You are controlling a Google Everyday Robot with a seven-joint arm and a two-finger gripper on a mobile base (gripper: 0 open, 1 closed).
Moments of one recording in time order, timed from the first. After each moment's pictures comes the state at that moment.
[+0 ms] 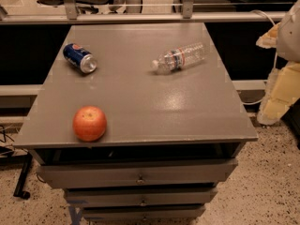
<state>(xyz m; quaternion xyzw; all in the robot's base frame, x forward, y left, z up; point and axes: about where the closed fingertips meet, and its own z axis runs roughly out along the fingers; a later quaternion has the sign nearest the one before) 0.438 -0.217 0.976 -0.60 0.78 -0.03 0.16</state>
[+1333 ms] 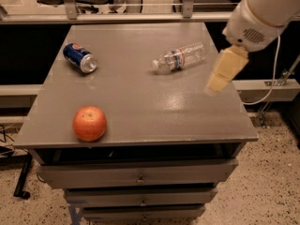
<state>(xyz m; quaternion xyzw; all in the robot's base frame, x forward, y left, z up) 0.521 -0.165 0.959 -0.55 0.81 -0.01 0.21</state>
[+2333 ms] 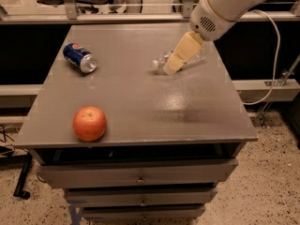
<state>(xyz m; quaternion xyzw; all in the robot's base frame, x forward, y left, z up) 0.591 -0.092 0.950 -0.48 0.83 0.07 0.26</state>
